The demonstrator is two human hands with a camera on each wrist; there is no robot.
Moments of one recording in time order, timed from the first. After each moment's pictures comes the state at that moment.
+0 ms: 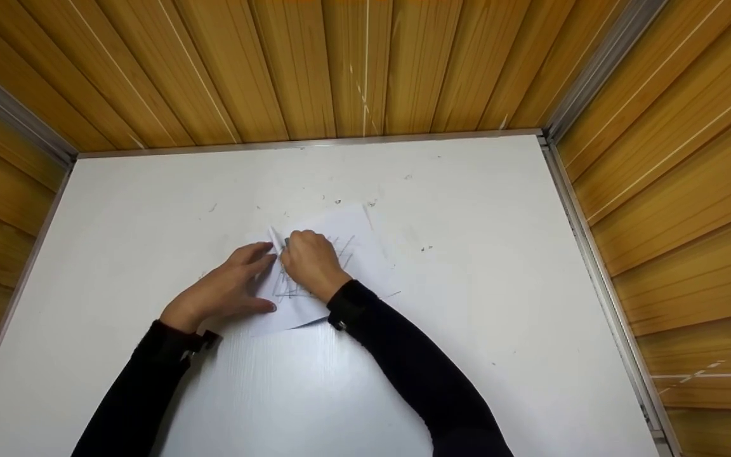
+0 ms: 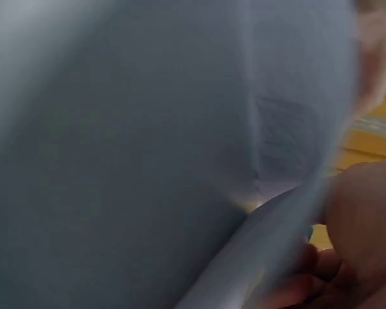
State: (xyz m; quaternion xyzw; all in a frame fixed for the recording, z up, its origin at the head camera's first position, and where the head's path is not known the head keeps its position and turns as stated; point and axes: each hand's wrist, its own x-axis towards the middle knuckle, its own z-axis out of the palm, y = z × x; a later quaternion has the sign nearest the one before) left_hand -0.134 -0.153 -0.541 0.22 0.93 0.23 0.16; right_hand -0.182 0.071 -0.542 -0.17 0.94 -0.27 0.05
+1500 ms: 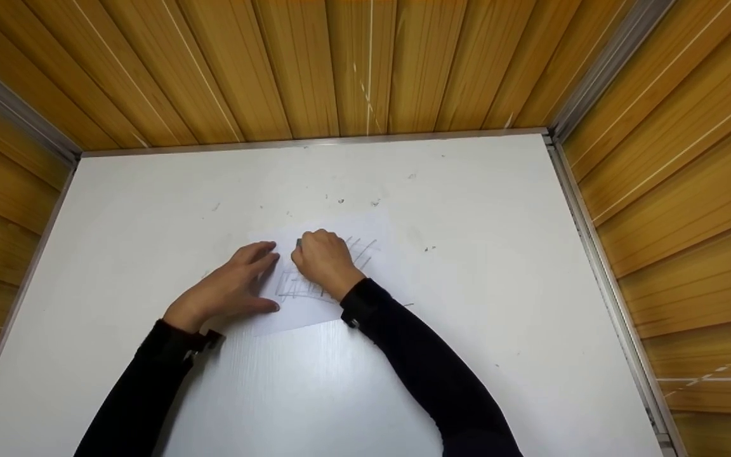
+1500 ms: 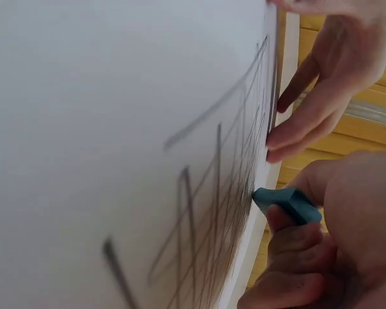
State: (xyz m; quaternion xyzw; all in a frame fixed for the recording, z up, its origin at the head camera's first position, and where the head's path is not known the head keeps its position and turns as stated) left_hand -0.134 -0.151 -0.541 0.22 0.93 0.23 0.17; right_hand -0.184 0.082 -0.546 -0.18 0.95 -0.24 0.04
